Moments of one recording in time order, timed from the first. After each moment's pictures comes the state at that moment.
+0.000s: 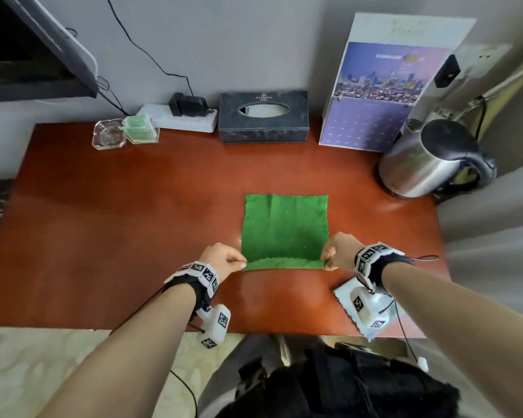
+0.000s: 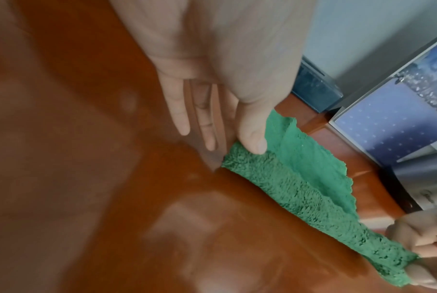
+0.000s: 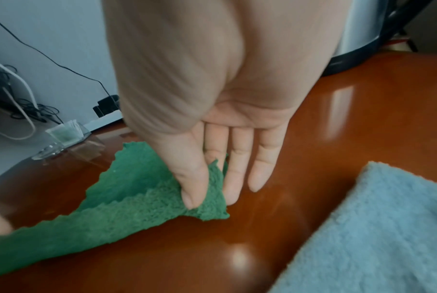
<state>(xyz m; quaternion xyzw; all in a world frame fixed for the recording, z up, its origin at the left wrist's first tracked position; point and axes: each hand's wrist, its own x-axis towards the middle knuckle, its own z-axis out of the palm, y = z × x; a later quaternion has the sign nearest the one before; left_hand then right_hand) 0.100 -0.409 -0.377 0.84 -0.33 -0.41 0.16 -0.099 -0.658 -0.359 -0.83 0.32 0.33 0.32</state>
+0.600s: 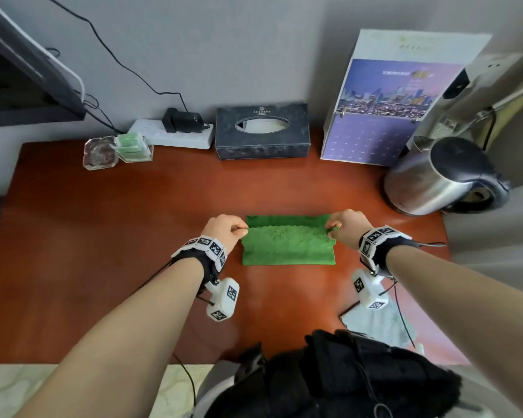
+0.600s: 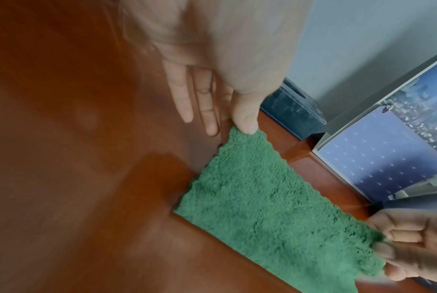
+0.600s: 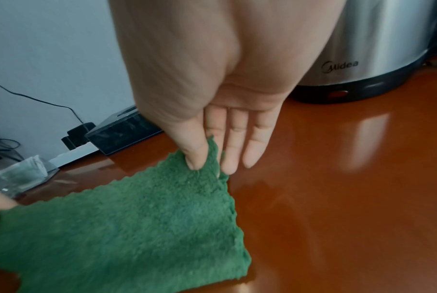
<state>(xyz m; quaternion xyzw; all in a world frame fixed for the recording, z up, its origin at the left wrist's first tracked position) 0.173 -0.493 -0.370 0.87 -0.34 -0.31 0.17 -0.042 -0.724 -0.361 -0.85 0.37 0.20 0.30</state>
